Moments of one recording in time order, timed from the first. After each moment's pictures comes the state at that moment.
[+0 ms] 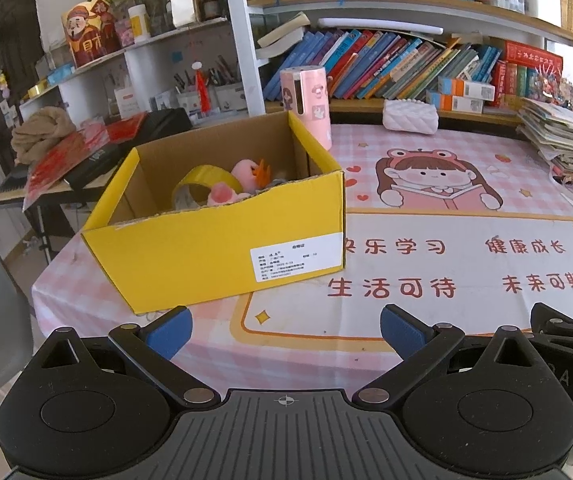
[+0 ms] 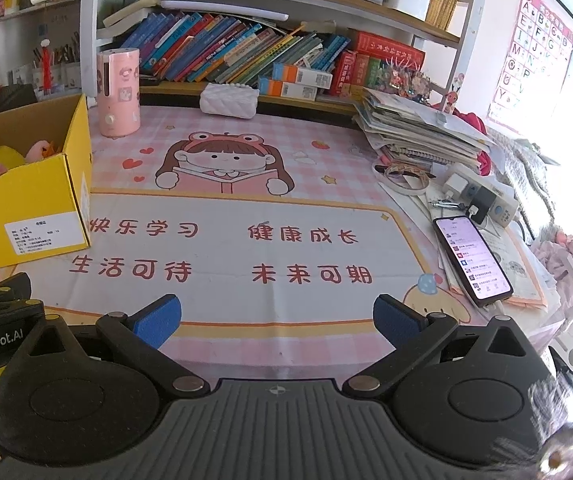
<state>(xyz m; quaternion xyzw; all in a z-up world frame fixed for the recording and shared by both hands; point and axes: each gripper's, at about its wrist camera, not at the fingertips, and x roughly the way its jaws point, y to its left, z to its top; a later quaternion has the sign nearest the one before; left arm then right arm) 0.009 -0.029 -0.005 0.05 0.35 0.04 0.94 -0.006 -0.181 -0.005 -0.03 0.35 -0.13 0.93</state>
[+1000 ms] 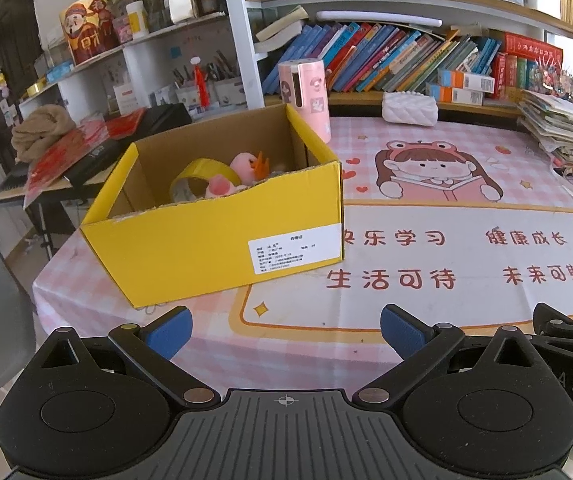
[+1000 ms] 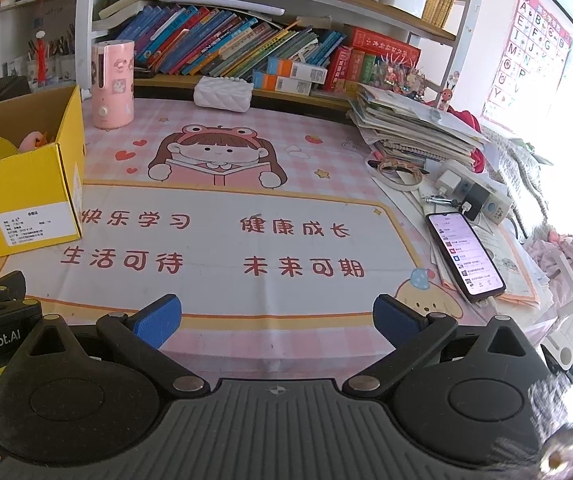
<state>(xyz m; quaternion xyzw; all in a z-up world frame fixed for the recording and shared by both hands) 0.009 -0.031 -0.007 0.06 0.36 0.05 0.93 -0.008 -0.179 -0.011 -0.04 0.35 -0.13 0.92</state>
